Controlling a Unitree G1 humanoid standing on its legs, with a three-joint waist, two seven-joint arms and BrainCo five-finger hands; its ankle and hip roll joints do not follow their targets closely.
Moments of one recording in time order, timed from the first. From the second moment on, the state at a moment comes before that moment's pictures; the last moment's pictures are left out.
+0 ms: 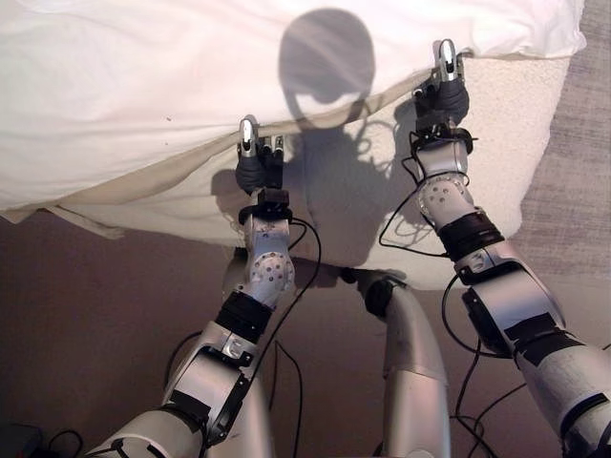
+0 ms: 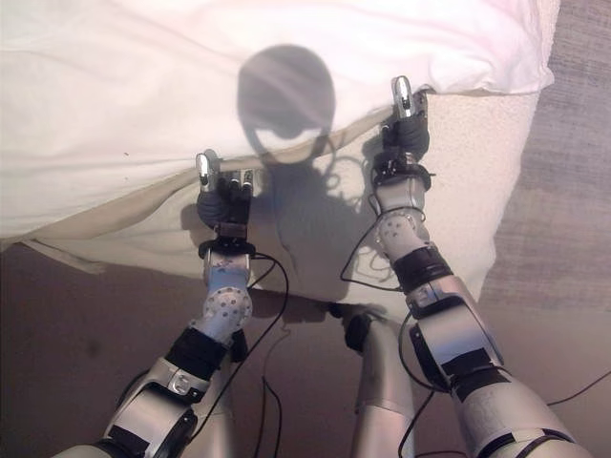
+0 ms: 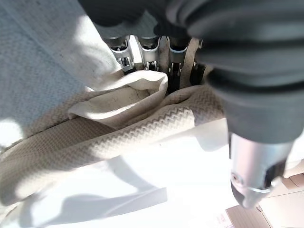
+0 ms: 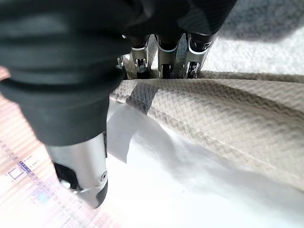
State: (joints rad) left arm -0.74 0.10 -0.30 0.28 -1.27 -0.58 0.17; right arm -1.15 -0.34 0.25 0.70 1.35 -0.42 -0.14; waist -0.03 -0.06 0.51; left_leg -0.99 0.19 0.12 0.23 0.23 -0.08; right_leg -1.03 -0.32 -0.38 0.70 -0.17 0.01
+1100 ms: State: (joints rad) left arm -0.74 0.10 -0.30 0.28 -1.27 -0.57 0.16; right arm -1.14 -0.33 0.24 0.54 1.36 -0.47 -0.11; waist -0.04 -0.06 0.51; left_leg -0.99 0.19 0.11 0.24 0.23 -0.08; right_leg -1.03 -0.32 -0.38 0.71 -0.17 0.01
